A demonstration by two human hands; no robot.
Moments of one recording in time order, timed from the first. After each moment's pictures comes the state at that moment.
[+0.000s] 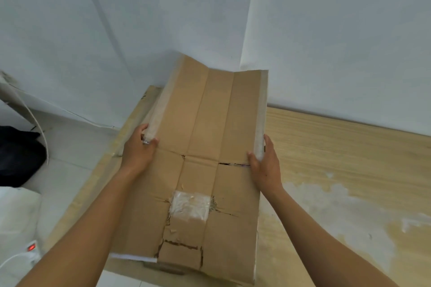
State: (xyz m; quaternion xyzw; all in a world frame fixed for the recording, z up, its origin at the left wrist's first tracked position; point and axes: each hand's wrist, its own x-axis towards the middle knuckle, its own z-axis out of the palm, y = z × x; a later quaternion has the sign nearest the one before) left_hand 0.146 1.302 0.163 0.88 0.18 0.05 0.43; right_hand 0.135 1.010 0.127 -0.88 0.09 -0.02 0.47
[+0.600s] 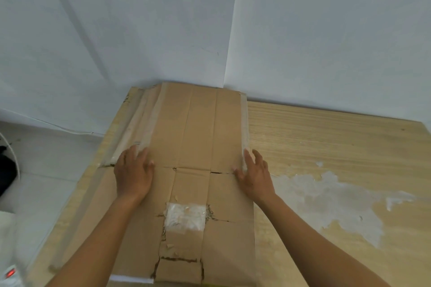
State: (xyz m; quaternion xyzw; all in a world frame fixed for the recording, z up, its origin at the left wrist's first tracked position) left_hand 0.139 1.316 0.095 0.98 0.09 0.02 0.20; right_hand 0.122 1.022 0.106 -0.96 0.08 0.10 0.25
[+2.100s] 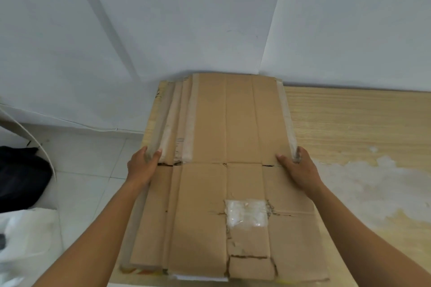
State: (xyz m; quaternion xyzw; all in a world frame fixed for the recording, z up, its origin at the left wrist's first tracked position) left_hand 0.179 1.434 0.088 0.89 0.20 -0.12 0.39; right_hand 0.134 1.053 0.089 -0.85 0.29 0.10 0.43
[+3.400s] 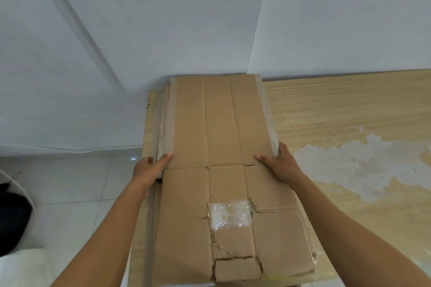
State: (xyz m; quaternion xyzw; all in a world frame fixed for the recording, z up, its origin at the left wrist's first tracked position) left_hand 0.212 1.450 0.091 0.81 0.23 -0.21 0.50; right_hand 0.134 1.126 0.098 -0.81 0.32 0.11 0.48
